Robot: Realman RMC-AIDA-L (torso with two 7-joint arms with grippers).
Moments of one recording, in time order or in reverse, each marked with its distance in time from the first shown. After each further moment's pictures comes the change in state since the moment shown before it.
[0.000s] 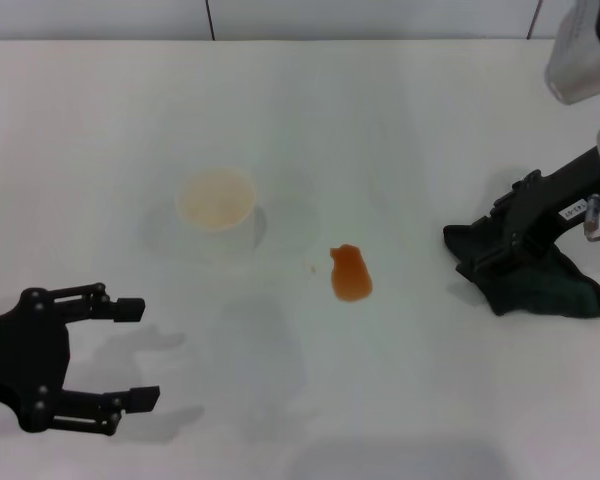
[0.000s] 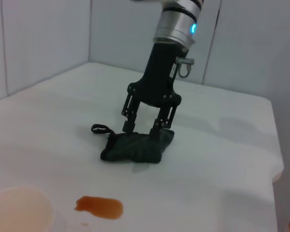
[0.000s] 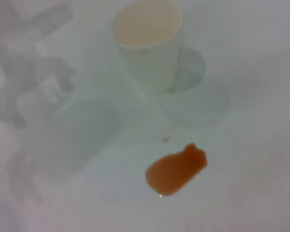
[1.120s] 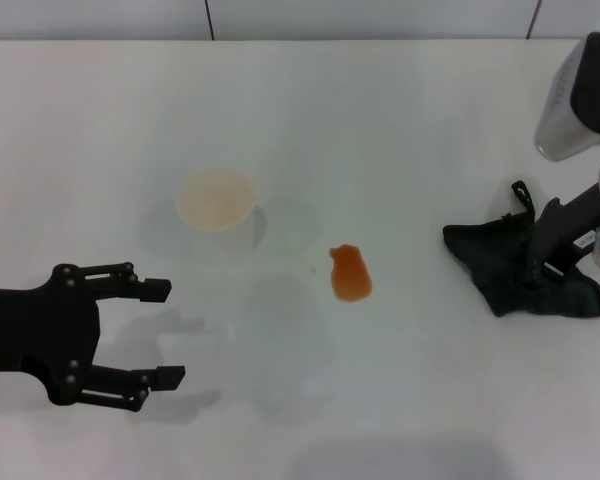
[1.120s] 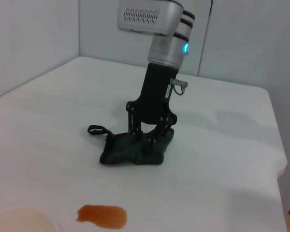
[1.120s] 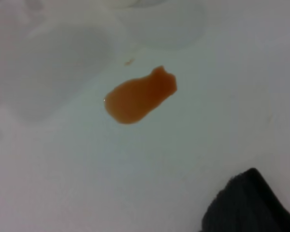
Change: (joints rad) left arm -0.081 -0.028 -0.008 0.005 0.068 -0.009 -0.015; right arm 0.005 0.001 -0.052 0.143 -0.125 0.134 -0.069
